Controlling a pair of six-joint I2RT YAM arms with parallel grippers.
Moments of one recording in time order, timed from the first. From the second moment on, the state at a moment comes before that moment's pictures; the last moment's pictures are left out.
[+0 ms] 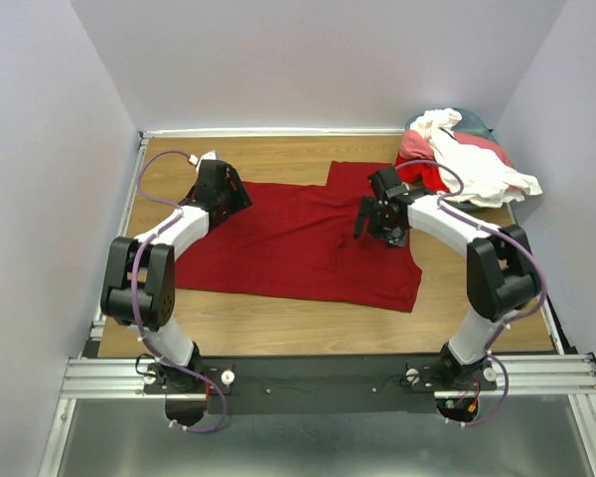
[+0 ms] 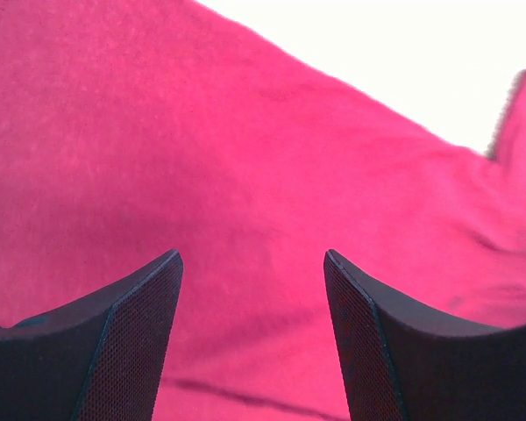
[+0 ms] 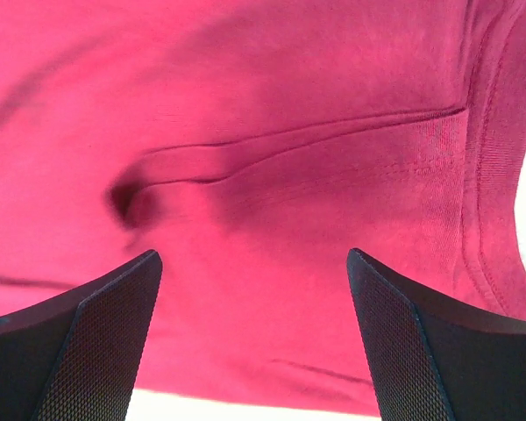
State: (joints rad) left arm -0.20 1.62 1.03 -0.09 -0.06 -0.59; right arm 0.42 1.70 1.20 -0.62 0.08 0.65
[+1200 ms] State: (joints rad) left arm -0.10 1.65 0.90 -0.09 -0.06 -0.58; right arm 0.39 1.61 0.99 -0.62 0.06 0.71
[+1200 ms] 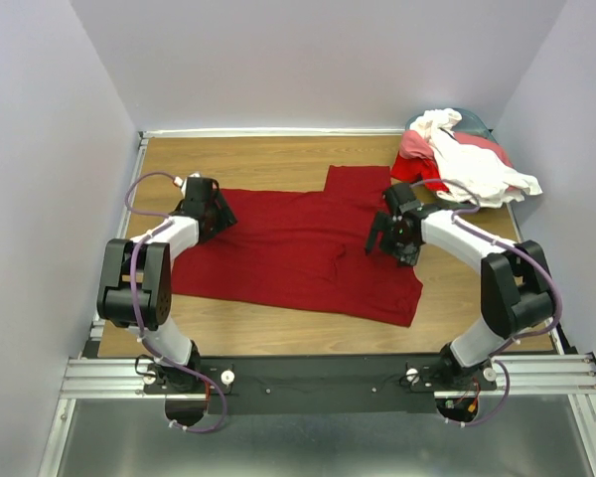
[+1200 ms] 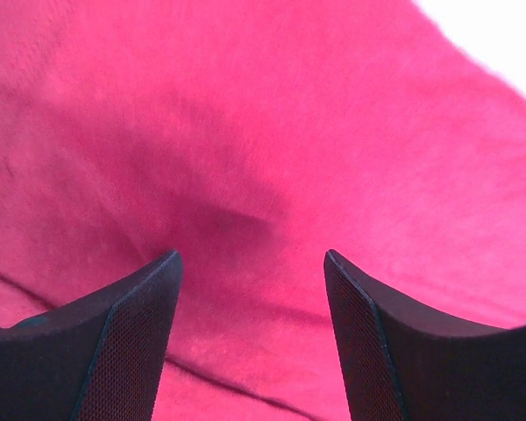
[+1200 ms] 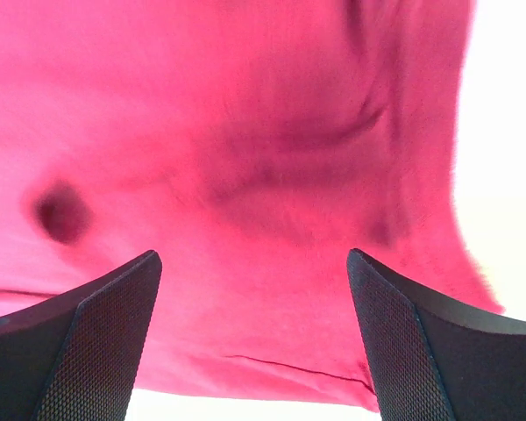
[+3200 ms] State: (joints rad) left arm 0.04 2.01 1.35 -0.18 0.06 -0.48; right arm 0.07 1.80 1.12 -0.51 0.02 0.57
